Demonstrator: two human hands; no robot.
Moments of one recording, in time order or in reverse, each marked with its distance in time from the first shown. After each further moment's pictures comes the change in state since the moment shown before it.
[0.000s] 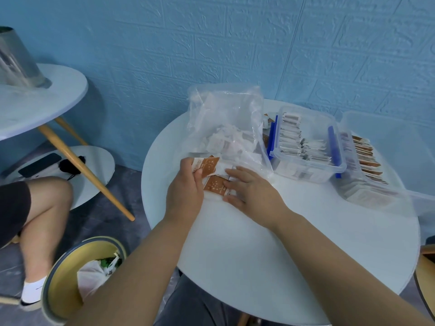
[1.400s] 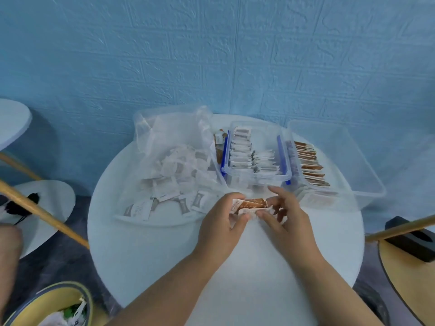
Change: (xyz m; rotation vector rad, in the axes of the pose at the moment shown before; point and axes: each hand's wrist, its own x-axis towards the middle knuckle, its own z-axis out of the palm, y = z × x) left_hand -0.042 0.084 0.078 -0.439 -0.391 0.182; right_hand -0.099 0.051 -0.044 0.491 0.565 0.423
